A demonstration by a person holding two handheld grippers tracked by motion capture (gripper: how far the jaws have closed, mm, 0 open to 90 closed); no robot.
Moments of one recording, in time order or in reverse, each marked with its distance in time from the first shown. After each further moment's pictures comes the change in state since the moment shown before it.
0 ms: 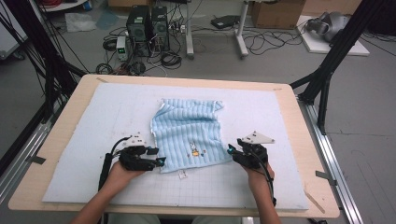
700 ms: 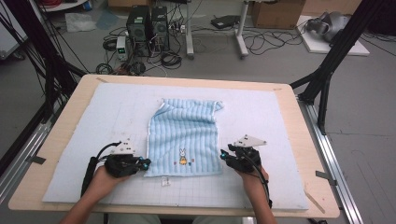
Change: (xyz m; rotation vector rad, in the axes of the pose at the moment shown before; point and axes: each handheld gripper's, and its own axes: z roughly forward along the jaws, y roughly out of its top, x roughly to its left) left arm 0.012 -0.023 -0.048 0.045 0.009 0.031; right arm 0.024 0.000 0.010 0.048 0.104 -0.029
